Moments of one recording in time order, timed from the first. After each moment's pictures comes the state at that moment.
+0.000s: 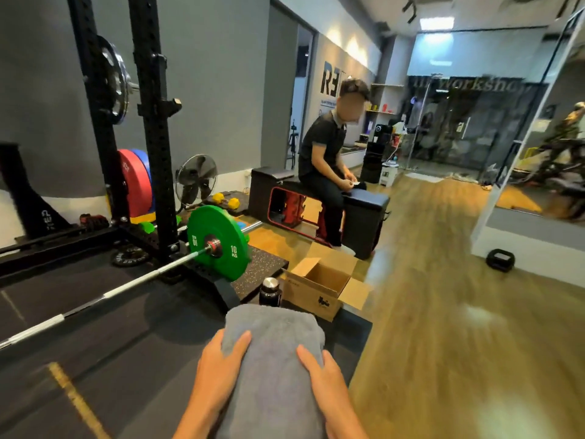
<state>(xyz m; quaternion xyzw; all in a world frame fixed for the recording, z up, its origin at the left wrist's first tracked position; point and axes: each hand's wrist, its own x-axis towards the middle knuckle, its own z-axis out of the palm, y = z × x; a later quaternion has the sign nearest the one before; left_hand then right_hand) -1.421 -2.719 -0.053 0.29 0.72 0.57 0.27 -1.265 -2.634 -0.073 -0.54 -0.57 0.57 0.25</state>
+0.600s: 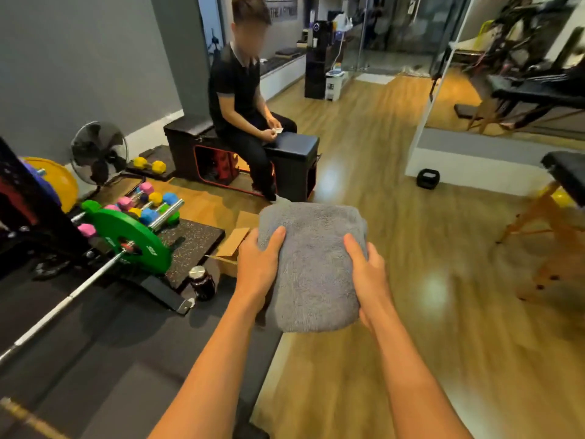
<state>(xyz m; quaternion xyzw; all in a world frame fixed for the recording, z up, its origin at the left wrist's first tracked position) -1.164 -2.425 0.266 0.39 0.62 0.58 0.35 -0.996 -2.400 0.250 -0.51 -0.44 0.56 0.49</state>
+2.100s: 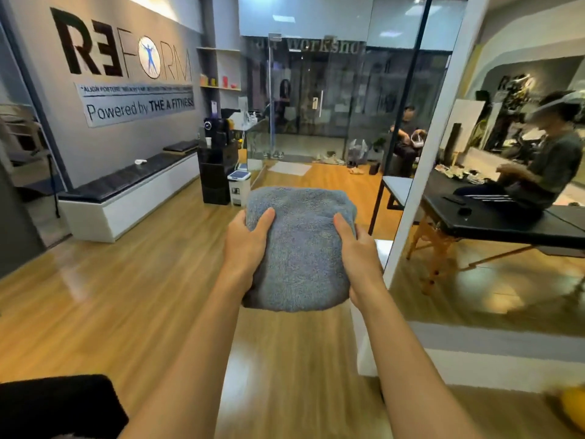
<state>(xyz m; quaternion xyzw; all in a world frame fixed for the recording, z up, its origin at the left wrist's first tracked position) -0.984 -0.848 0.479 0.49 0.50 0.62 0.36 -0.816 -0.866 0.472 -0.48 -0.46 0.42 0.62</state>
